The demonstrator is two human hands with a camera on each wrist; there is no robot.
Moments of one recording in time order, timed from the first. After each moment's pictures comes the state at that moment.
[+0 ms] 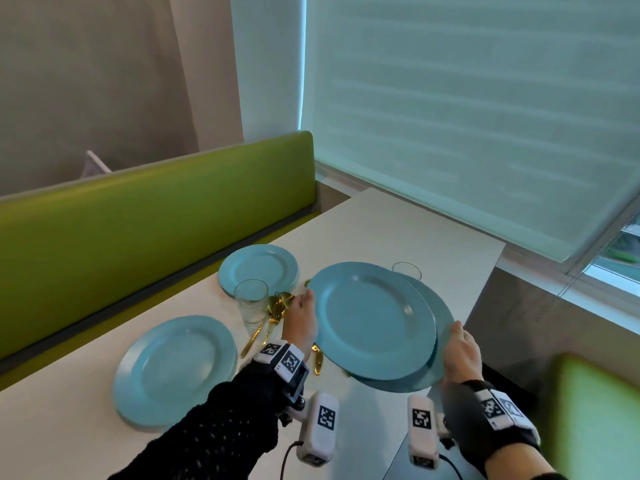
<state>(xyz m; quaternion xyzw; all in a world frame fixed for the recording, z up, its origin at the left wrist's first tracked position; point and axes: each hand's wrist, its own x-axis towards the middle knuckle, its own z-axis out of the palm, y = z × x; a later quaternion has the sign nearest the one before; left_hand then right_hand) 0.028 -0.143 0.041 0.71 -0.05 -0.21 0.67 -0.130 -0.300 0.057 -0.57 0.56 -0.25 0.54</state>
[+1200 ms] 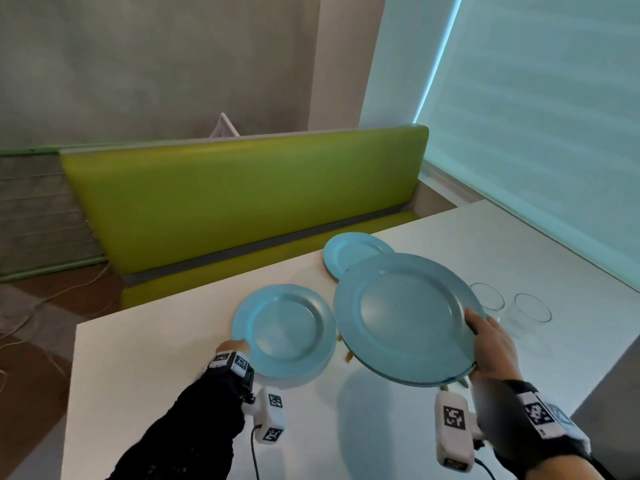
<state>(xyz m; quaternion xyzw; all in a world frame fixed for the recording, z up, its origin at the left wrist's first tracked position) 0.110 0.121 -0.064 0.77 0.29 -0.21 0.52 -0.017 -0.190 0.065 -0.58 0.39 -0.23 0.68</state>
